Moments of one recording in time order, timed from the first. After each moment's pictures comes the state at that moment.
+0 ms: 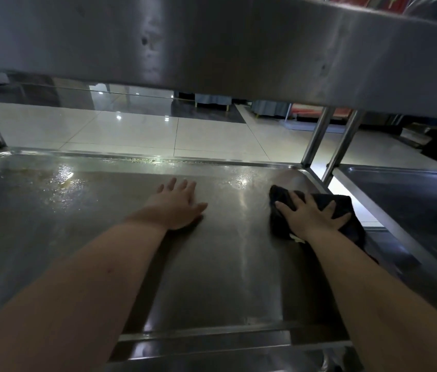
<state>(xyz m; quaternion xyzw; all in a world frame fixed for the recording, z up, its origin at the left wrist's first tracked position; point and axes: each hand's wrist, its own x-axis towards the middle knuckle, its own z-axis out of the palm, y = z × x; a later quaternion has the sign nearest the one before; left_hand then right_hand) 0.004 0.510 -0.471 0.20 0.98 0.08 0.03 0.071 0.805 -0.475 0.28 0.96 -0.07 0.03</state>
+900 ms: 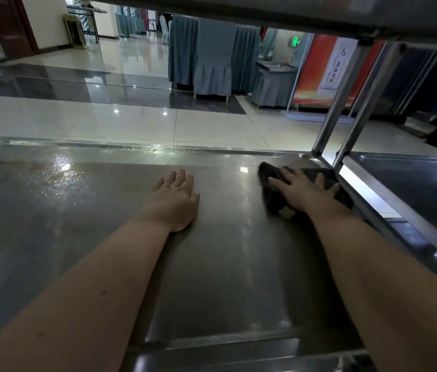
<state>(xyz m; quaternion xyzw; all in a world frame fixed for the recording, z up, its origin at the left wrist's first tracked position) -0.009 0.511 -0.505 0.17 0.98 0.10 -0.03 0.026 0.792 -0.463 0.22 0.97 -0.09 0.04</state>
